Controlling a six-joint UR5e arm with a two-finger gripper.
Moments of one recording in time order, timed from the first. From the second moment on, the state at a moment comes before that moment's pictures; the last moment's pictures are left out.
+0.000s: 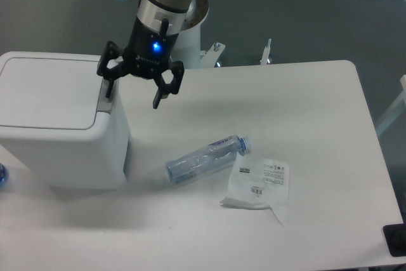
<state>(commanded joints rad) 2.39 -1.53 -1.77 -1.16 1.07 0.27</state>
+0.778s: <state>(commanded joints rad) 2.41 -1.55 -1.72 -1.16 1.09 0.26</state>
